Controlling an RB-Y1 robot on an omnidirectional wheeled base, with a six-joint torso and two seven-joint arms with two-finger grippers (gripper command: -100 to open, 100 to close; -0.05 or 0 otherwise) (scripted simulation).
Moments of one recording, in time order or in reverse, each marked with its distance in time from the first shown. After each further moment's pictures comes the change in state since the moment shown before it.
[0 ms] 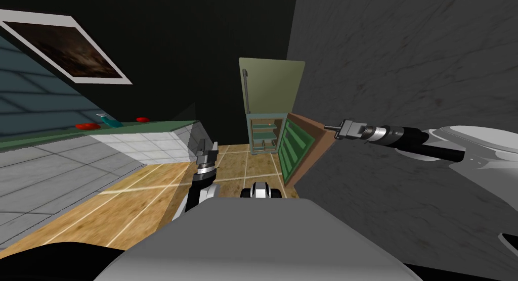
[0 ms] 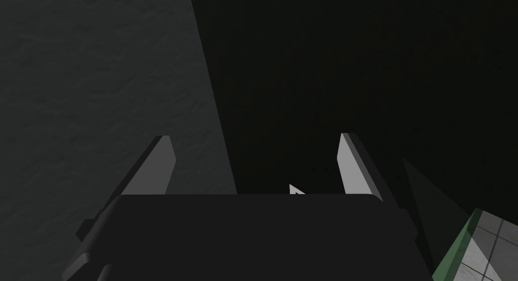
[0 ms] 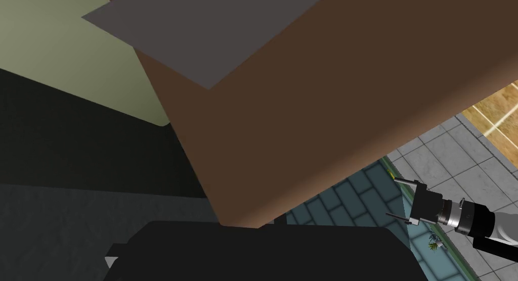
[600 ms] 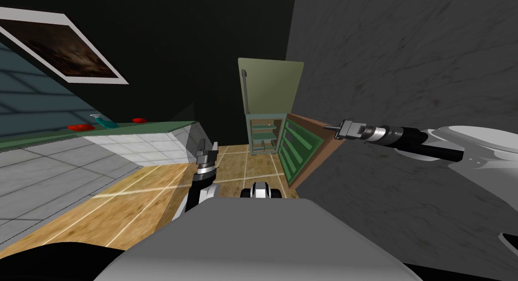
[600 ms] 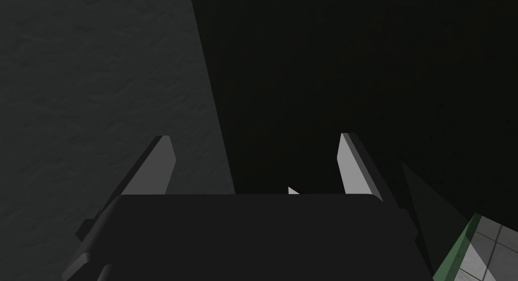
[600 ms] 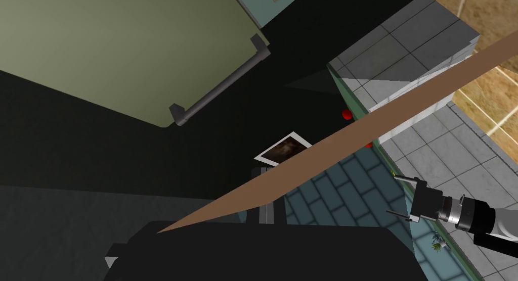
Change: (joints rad) left arm 0.000 0.000 0.000 0.000 0.000 0.000 0.000; right arm -0.002 -0.003 0.009 0.002 -0.006 -0.005 -0.006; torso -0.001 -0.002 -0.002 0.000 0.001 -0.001
